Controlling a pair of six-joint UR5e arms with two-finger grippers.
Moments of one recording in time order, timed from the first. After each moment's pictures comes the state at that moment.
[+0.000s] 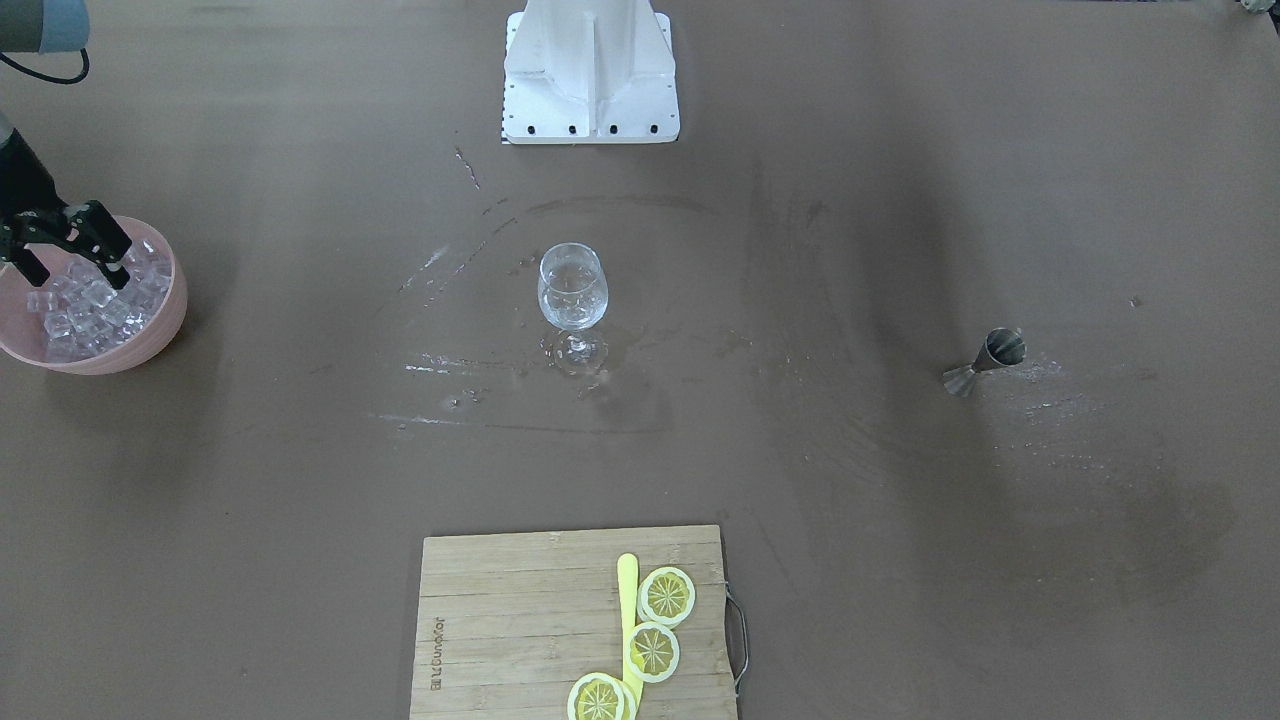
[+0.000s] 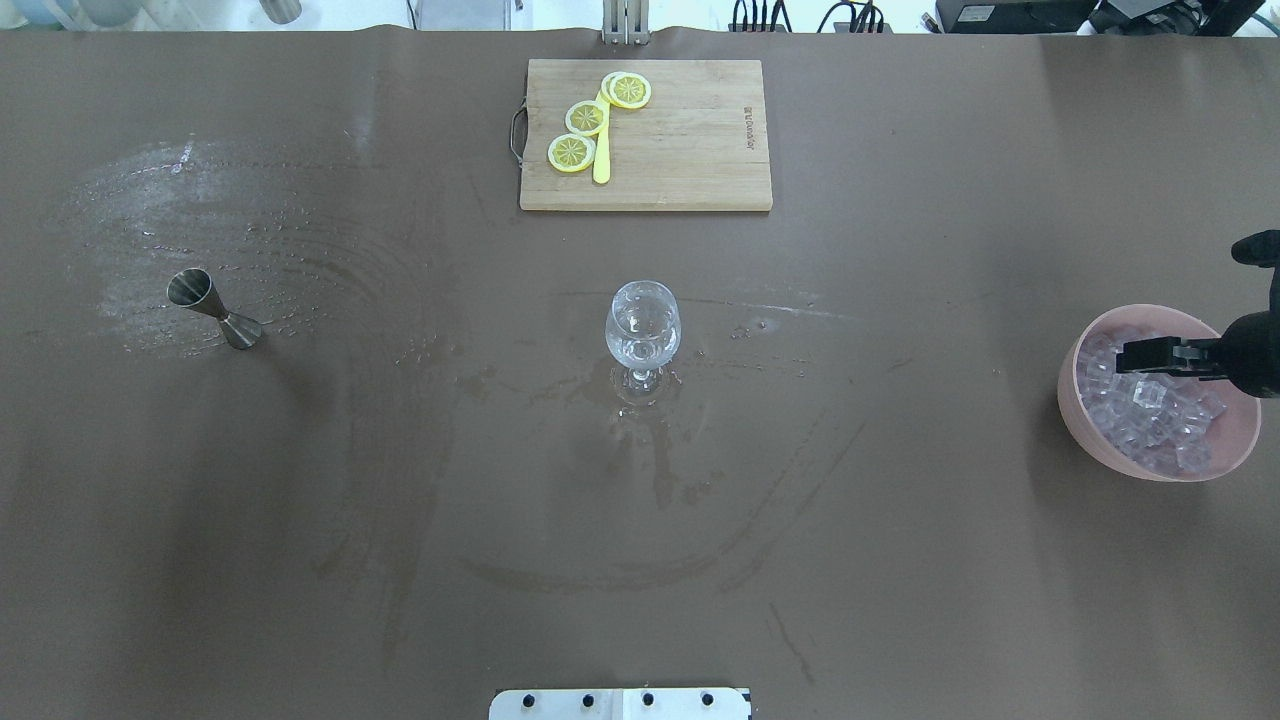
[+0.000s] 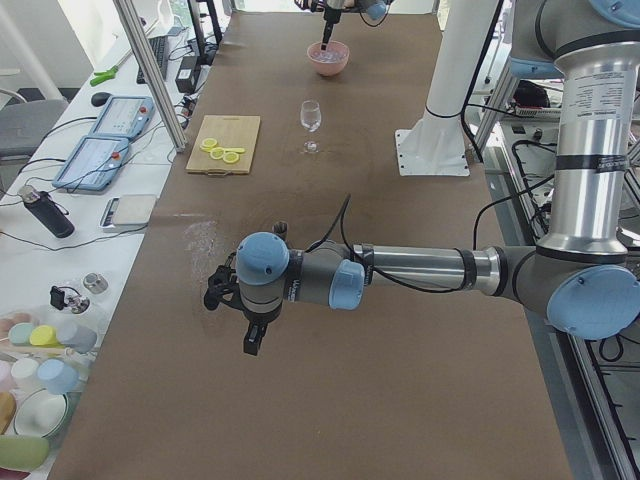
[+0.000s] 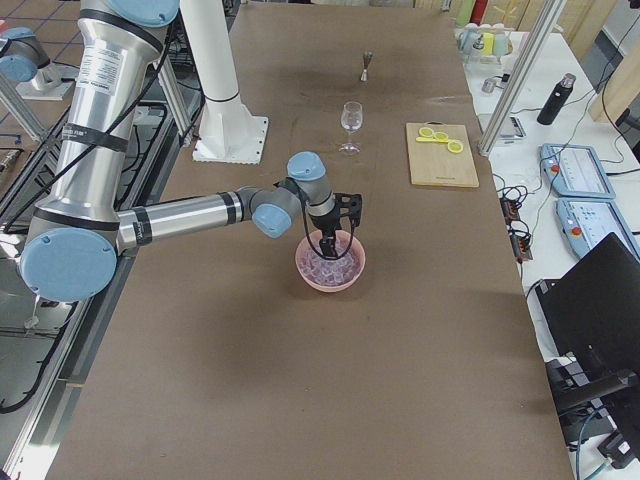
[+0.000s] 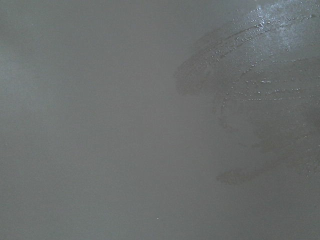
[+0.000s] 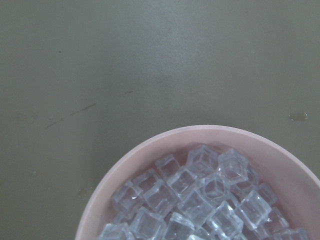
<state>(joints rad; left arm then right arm) -1.63 -1.56 -1.61 -1.72 -2.41 0.10 0.90 -1.84 1.96 -0.96 1.93 1.02</state>
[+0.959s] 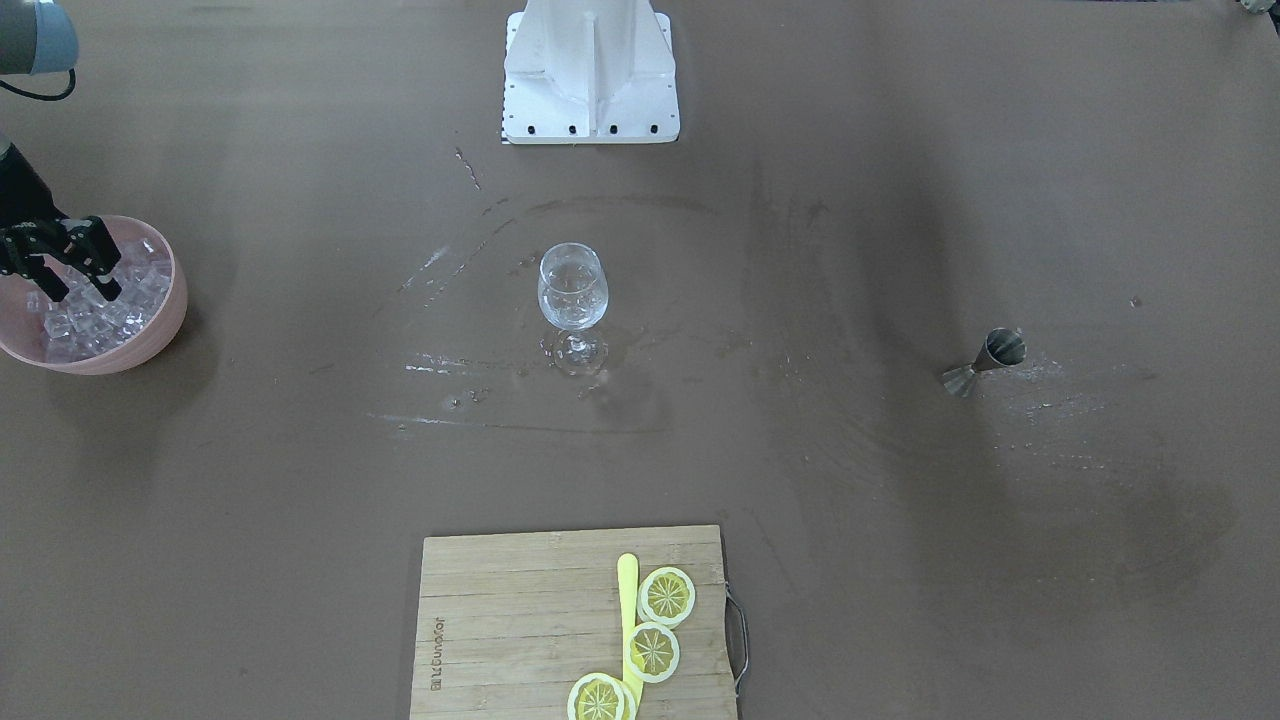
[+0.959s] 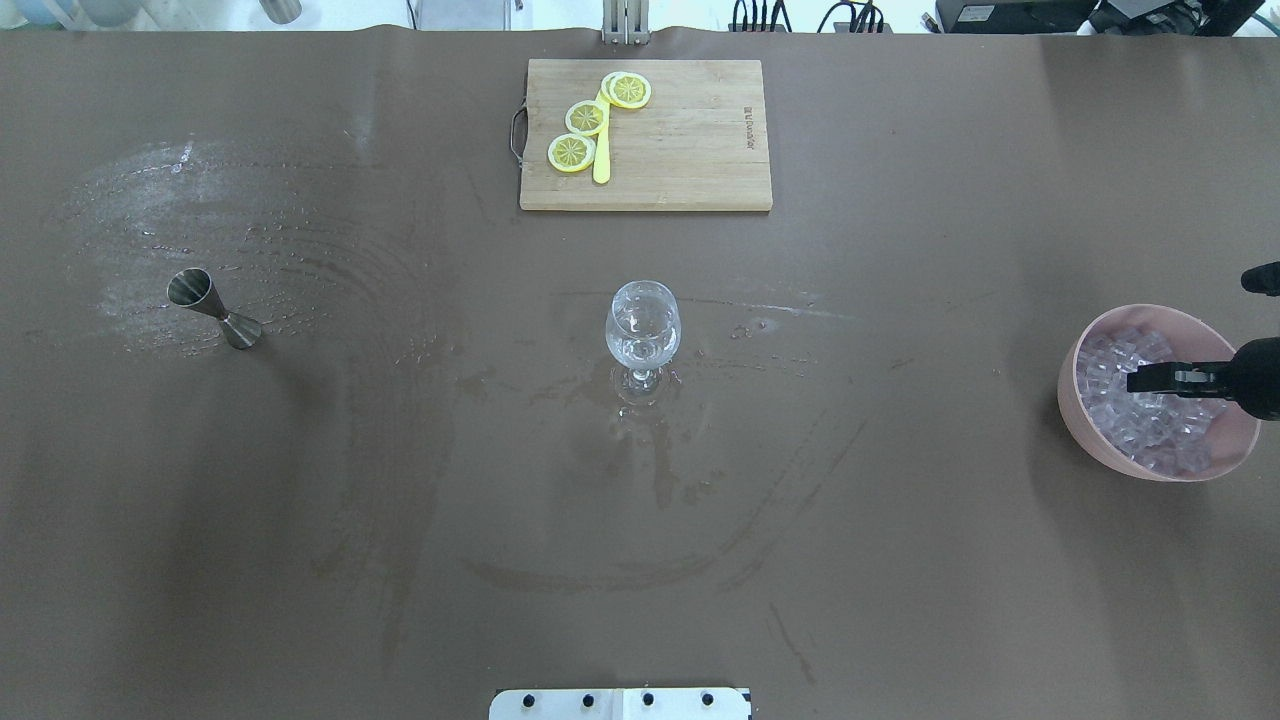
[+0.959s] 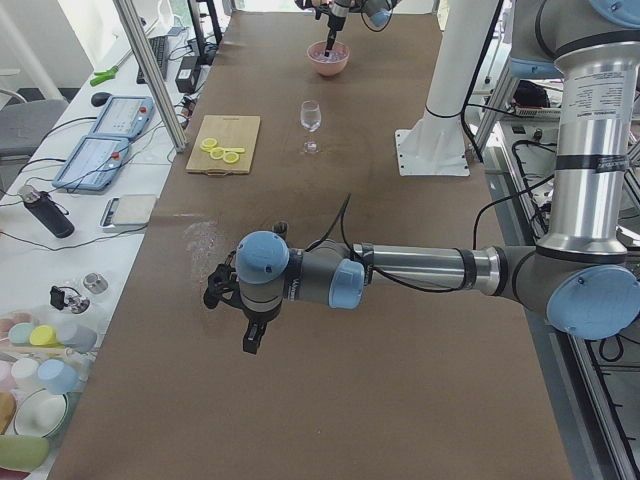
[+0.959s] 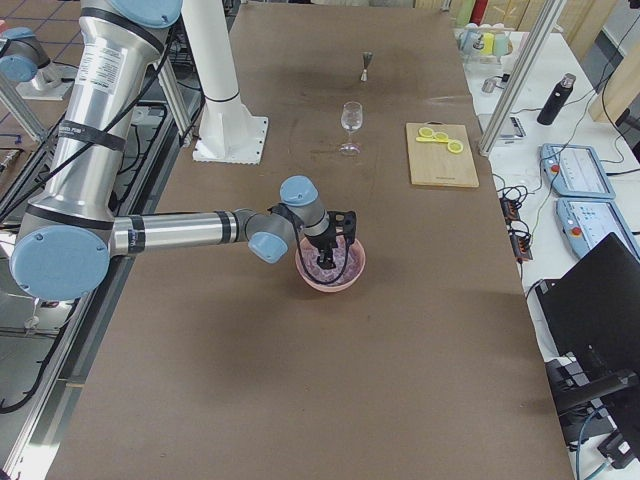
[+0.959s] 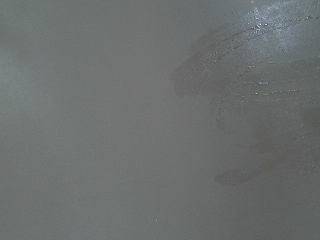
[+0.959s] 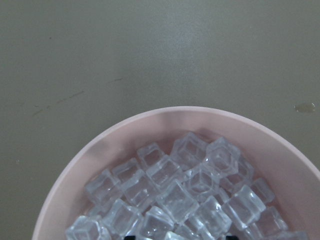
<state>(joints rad) -1.63 -1.56 -1.61 -1.72 -2.41 0.11 0.88 -1.88 1.87 -0.76 1.95 1.04</state>
